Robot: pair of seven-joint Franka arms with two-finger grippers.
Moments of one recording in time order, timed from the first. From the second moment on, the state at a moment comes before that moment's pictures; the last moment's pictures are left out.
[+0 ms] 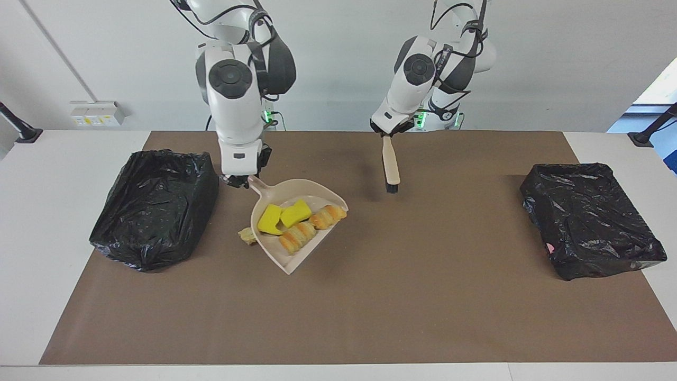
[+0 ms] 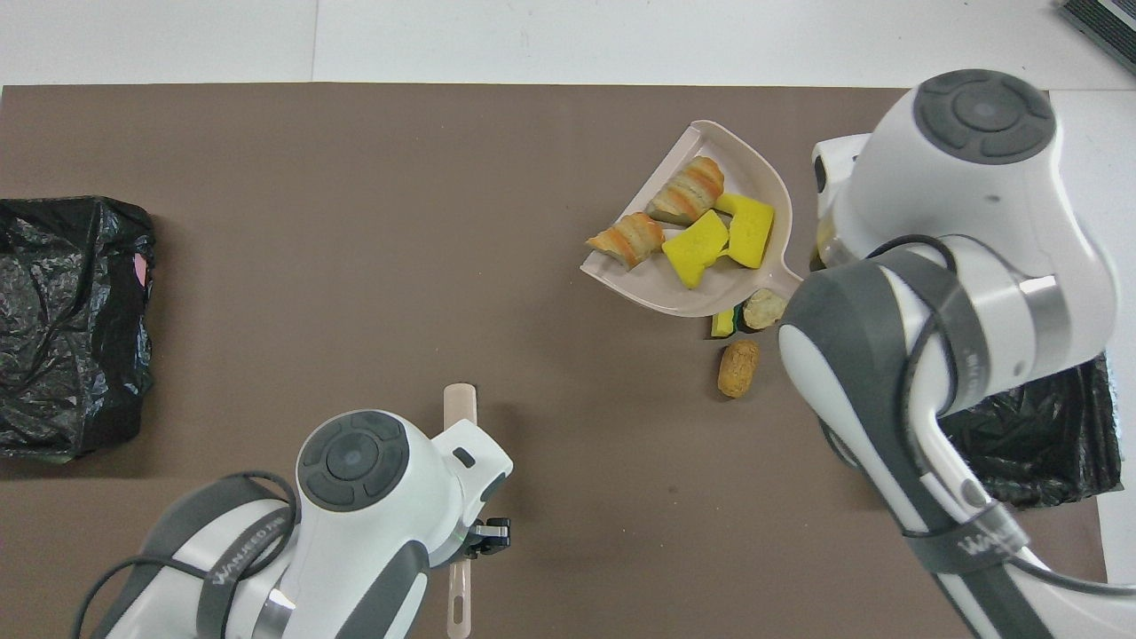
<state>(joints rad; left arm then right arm) -0.01 -0.26 -0.67 -2.29 -0.40 1.81 -0.45 0.19 0.20 0.04 -1.58 -0.10 1.61 -0.62</state>
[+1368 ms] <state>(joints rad) -0.06 -0.41 -0.88 -2.55 -0.63 1.98 -0.51 -0.45 0.10 0.03 -1.78 -0.56 1.82 -1.46</state>
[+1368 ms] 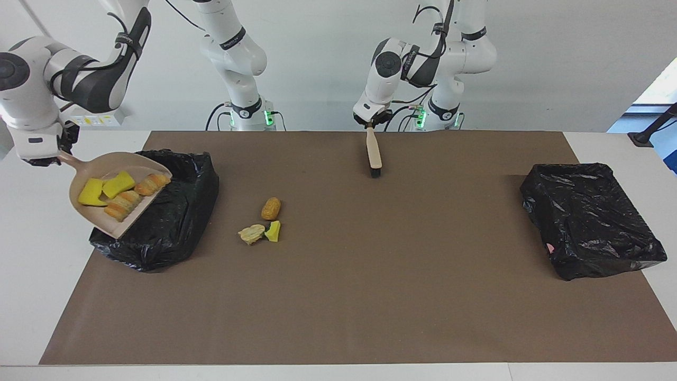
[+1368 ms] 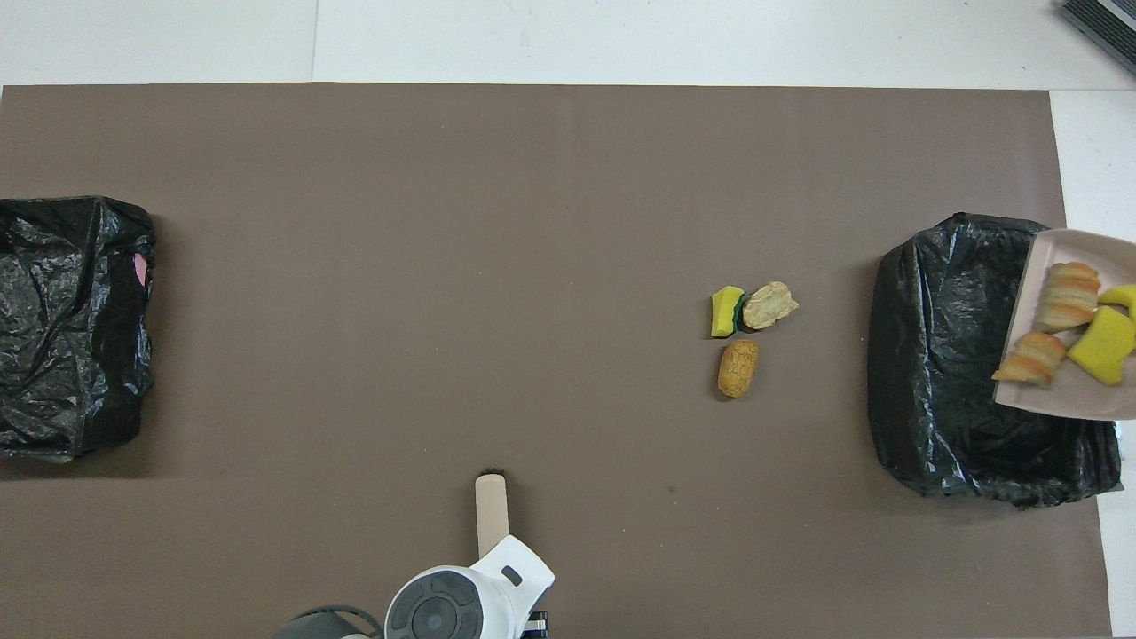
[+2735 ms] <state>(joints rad) -0.08 -0.39 -0.80 -2.51 -0.62 2.01 -0.41 -0.33 0.05 0.05 -1.85 -0.95 1.90 -1.52</state>
